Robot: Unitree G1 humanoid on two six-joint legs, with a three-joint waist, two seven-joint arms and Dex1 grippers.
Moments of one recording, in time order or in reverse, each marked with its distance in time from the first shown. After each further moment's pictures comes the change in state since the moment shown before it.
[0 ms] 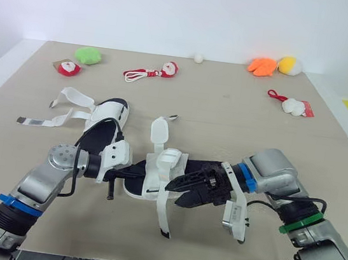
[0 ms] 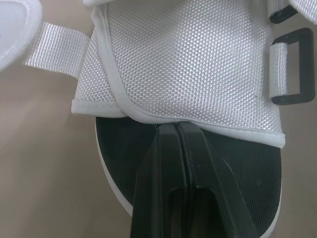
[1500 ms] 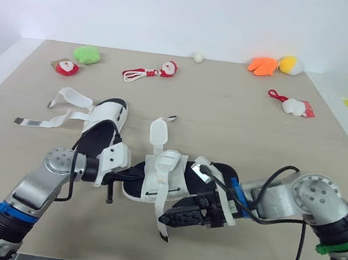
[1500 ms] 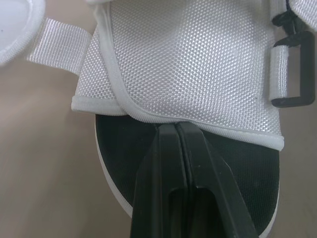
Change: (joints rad) left arm 0.059 0.006 0.026 -0.087 -0.008 0.052 0.029; right arm 0.045 -0.193 0.008 -0.504 1.844 2.453 -1.305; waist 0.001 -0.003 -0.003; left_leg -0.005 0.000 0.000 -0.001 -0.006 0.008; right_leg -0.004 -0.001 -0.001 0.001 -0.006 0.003
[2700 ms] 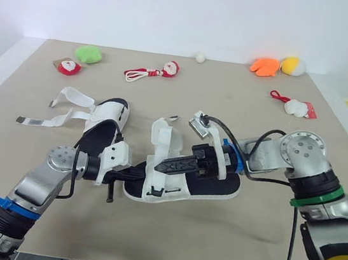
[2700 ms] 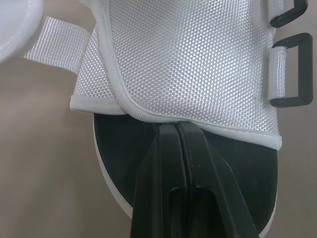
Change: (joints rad) left arm -0.048 0.000 -0.018 0.046 -0.016 -0.007 -0.026; right arm -0.305 0.216 -0.106 0.439 -0.180 0.177 0.310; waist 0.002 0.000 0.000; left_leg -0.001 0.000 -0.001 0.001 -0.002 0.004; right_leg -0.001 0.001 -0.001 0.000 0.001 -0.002
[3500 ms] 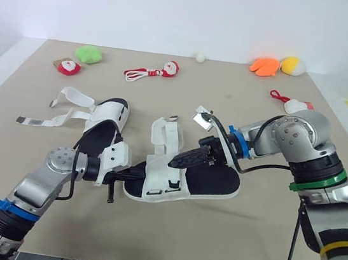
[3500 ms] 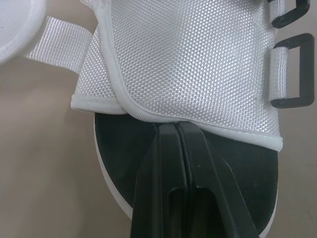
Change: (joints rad) left arm 0.024 -0.001 0.002 -0.015 0.000 -0.001 0.027; right arm -0.124 -0.004 0.026 -0.037 -0.732 0.082 0.609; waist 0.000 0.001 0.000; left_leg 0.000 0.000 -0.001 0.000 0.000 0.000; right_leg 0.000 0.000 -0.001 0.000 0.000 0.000
